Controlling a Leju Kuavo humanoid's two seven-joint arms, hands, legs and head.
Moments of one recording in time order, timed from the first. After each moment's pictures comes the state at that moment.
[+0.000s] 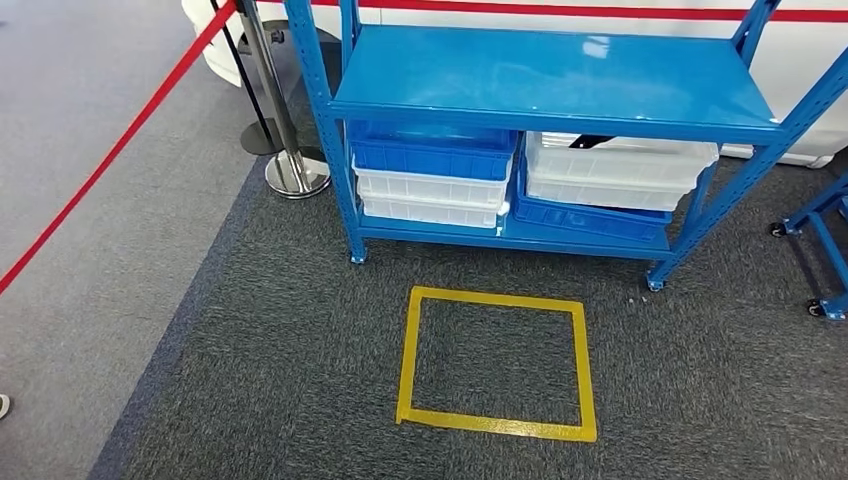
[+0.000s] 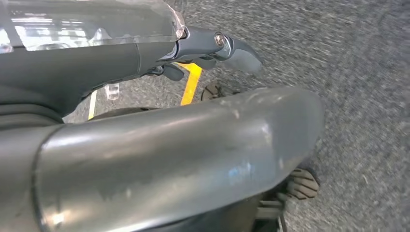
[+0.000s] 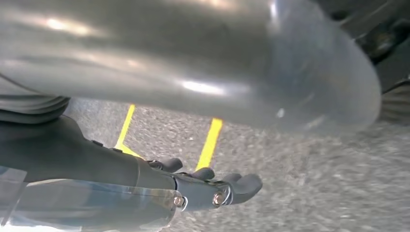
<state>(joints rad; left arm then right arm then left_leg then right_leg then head) -0.08 -0.27 1.30 -0.24 -1.03 0.12 -0.24 -0.01 0.09 -0.16 -0.17 0.27 -0.07 0.05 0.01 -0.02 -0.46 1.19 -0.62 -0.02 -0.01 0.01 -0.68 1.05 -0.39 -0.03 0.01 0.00</state>
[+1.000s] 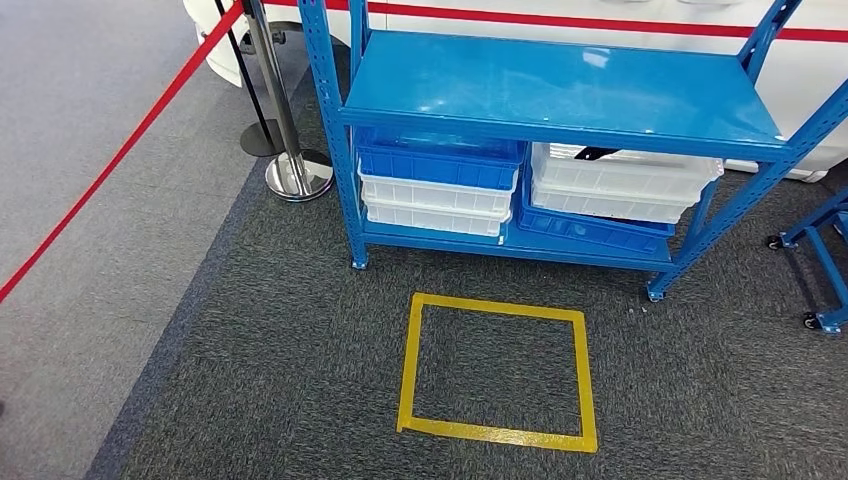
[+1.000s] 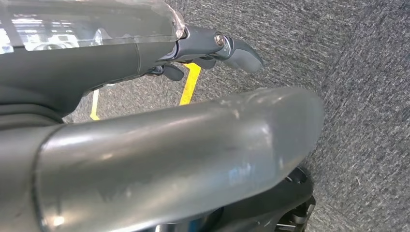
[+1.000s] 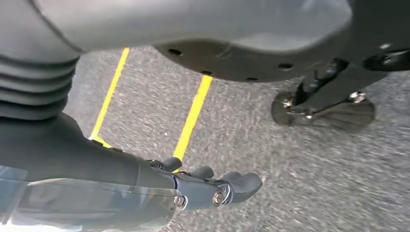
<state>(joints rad) -0.07 -0.27 1.30 -0.24 -1.03 0.12 -0.22 -0.01 0.10 -0.16 -0.17 0.29 -0.09 -0.06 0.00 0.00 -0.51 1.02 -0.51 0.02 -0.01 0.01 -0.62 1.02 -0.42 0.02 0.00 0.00</state>
